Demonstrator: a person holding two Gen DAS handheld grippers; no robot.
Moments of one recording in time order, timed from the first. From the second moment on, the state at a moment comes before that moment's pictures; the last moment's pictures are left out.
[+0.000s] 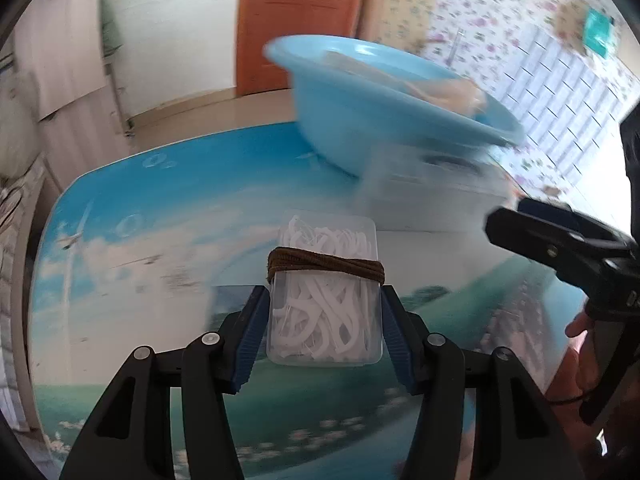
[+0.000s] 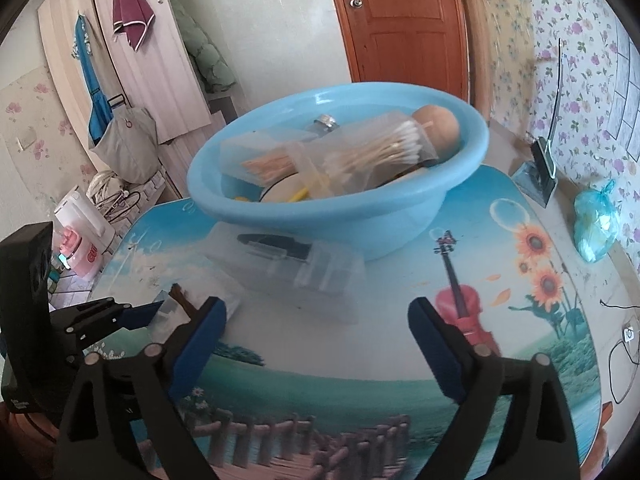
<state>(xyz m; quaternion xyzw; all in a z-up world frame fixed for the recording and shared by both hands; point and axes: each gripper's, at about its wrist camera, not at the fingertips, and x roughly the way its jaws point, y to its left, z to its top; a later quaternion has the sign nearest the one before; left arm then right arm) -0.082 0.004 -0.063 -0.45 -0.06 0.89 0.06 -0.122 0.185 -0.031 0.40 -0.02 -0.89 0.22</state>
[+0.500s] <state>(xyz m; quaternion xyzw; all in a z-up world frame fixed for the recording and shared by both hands) -0.106 -0.034 -0.052 -0.44 -0.07 0.90 0.03 -0.131 0.137 -0.036 0.42 -0.02 -0.90 0.14</state>
